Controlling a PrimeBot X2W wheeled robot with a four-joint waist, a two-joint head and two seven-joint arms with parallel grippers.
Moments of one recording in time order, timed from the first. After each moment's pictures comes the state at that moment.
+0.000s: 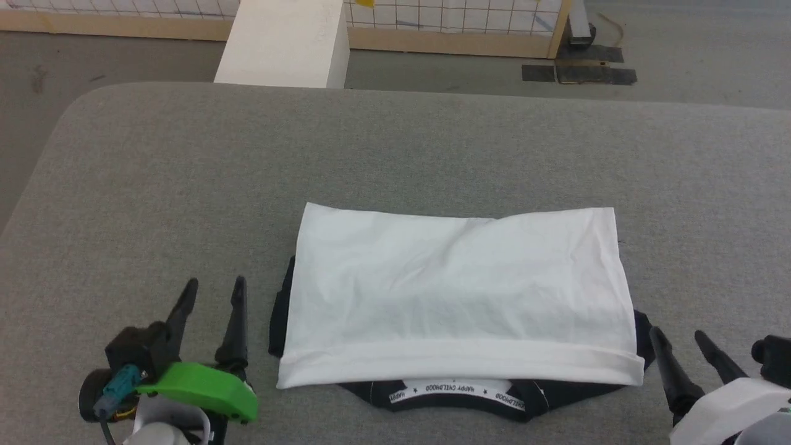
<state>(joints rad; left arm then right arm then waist) -0.05 0.42 -0.37 0.06 -0.59 0.17 -0.25 0.18 -0.09 -0.16 -0.16 0.32 0.13 0.33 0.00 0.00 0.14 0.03</state>
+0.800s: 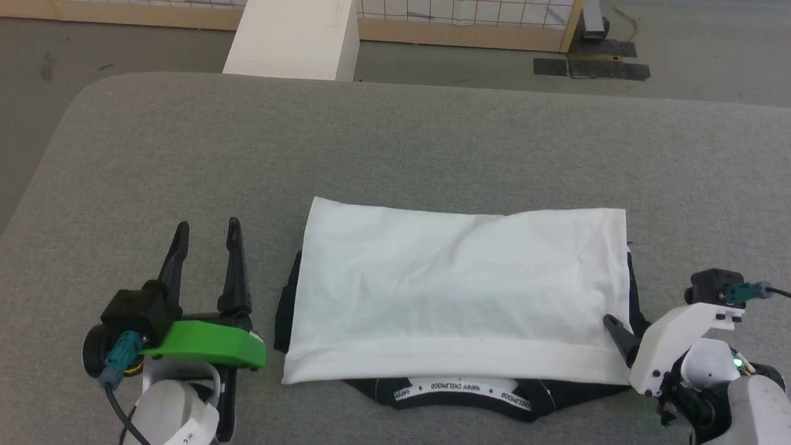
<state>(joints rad) -0.15 0.13 -0.06 0.09 -0.28 -0.01 -0.26 -0.17 -0.05 -0.19 0.28 0.28 0.13 0.59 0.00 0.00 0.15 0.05</state>
